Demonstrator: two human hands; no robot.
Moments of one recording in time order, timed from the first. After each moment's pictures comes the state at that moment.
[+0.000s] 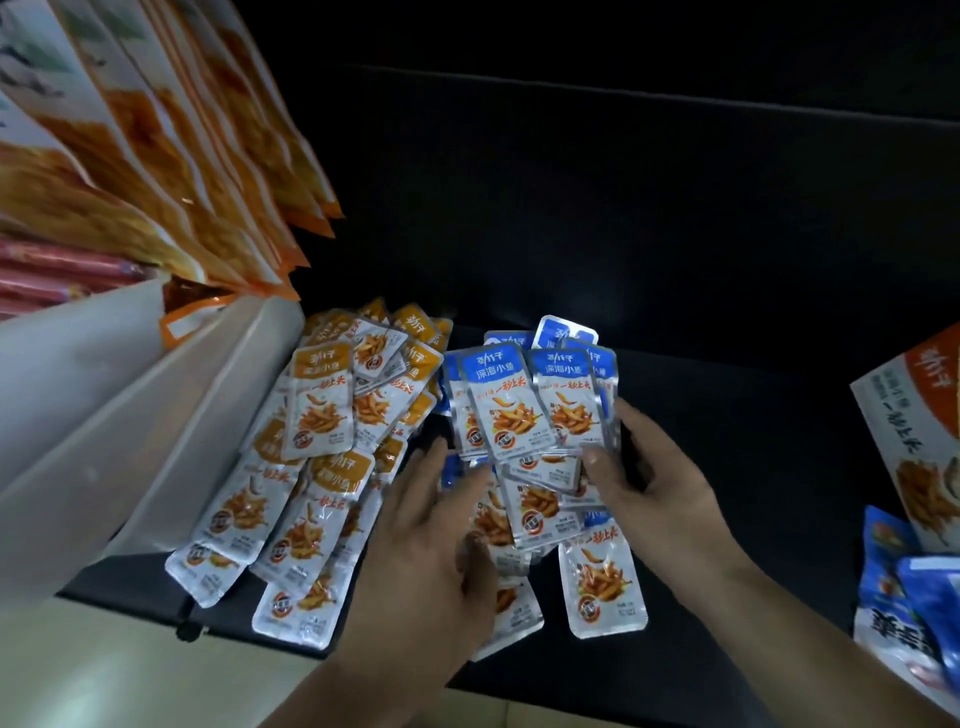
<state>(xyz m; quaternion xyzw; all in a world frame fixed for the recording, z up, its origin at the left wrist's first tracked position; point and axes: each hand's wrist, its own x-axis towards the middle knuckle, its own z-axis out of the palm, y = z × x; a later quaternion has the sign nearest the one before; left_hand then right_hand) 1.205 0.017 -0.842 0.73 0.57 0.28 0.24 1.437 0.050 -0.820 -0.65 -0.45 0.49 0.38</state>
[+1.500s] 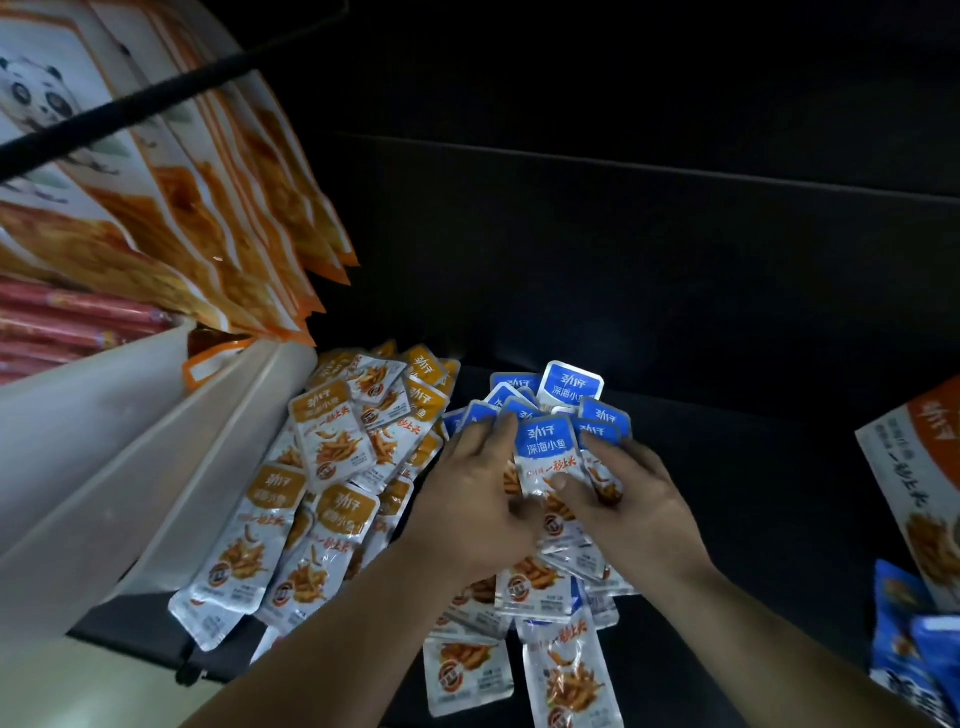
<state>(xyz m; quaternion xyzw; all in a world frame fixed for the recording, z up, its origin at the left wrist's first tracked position) 1.241 0.112 -0.834 0.74 0.59 0.16 0.29 1.432 0.088 -0.842 -0.72 -0.56 0.32 0.27</state>
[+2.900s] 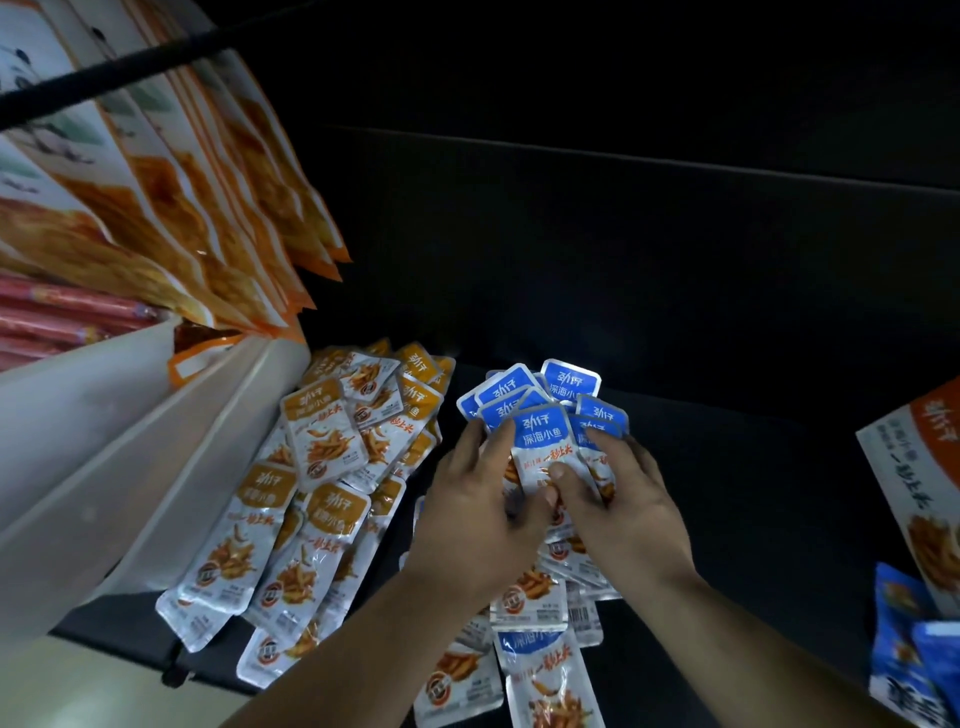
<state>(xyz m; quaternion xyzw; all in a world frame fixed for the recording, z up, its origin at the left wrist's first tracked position) 1.254 0.094 -0.839 0.71 0.58 0.28 0.27 1.427 0.084 -0.848 -0.71 -0.54 0.32 0.32</state>
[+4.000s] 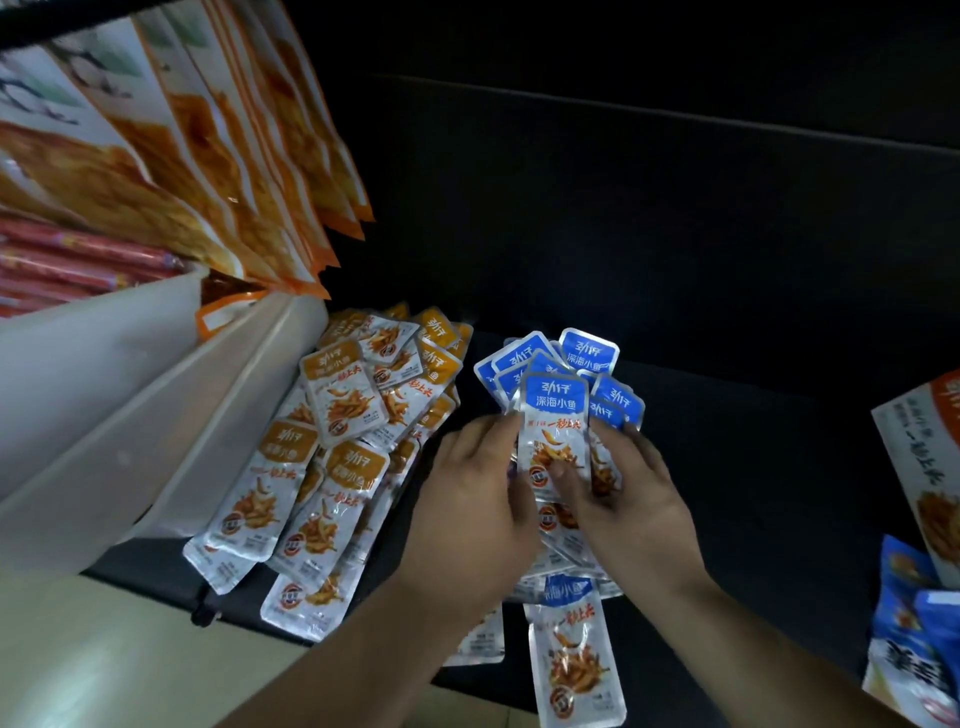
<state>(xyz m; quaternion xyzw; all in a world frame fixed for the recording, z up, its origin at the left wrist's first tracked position) 1.238 0.063 -0.826 0.71 0.60 0.27 0.24 1.412 0.057 -0.840 -0.69 -0.57 0.32 0.32</state>
